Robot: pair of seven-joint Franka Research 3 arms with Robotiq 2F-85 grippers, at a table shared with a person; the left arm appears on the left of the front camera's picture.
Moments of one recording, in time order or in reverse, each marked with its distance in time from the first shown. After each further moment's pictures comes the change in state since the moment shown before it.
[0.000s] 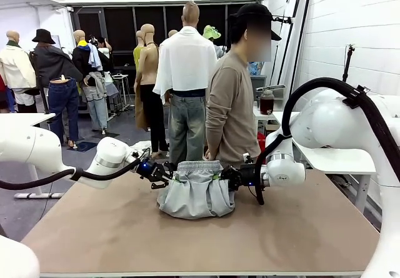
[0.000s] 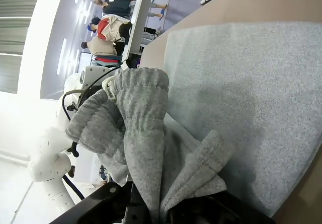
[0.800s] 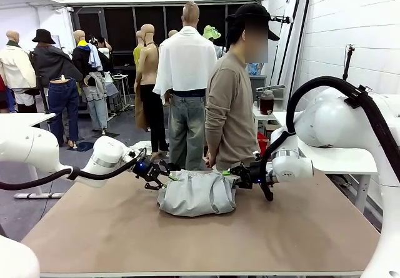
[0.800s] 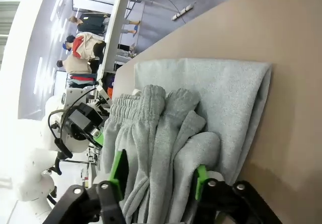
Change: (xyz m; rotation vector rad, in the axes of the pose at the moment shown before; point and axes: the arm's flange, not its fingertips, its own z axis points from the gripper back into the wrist) left arm 0.013 0.003 0.019 0.013 -0.041 0.015; right arm 0.026 -0.006 0.035 -0.139 -0.089 0.000
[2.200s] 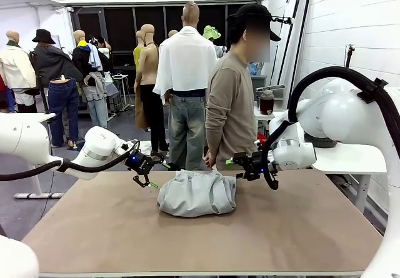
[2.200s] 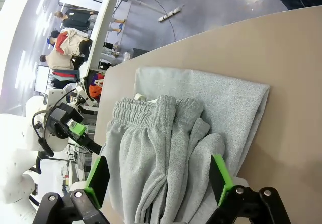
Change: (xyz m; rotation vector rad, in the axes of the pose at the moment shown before) left arm -0.024 -0.007 0.037 0.027 -0.072 -0.034; right arm 0.016 0.036 0.020 -0.091 0.004 0.079
